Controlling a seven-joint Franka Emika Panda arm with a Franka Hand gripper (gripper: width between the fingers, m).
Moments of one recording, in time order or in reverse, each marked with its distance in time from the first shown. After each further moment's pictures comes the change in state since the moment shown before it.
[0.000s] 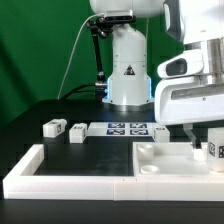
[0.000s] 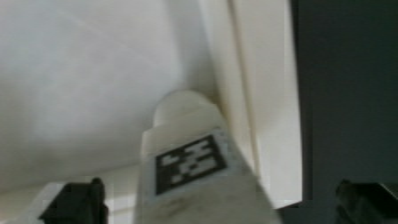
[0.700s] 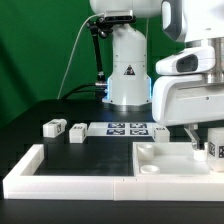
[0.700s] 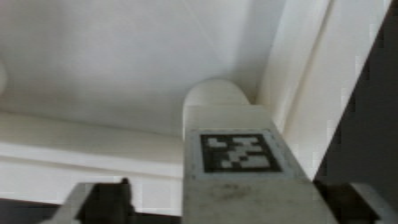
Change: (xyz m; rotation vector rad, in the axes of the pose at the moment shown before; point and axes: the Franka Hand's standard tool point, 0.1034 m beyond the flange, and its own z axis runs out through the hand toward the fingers) arm 0.002 0.004 0.000 -0.045 0.015 -0.276
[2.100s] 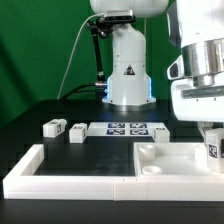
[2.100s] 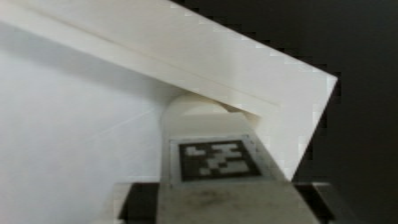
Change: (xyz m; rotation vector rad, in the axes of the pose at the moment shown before) arm -0.002 -0.004 0.004 0.092 0.069 1.424
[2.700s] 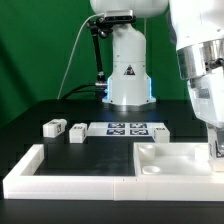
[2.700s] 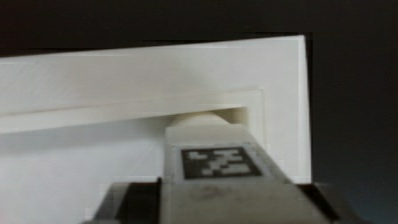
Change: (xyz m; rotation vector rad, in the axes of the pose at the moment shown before) arm -0.001 0.001 0.001 0.014 -0.042 0.376
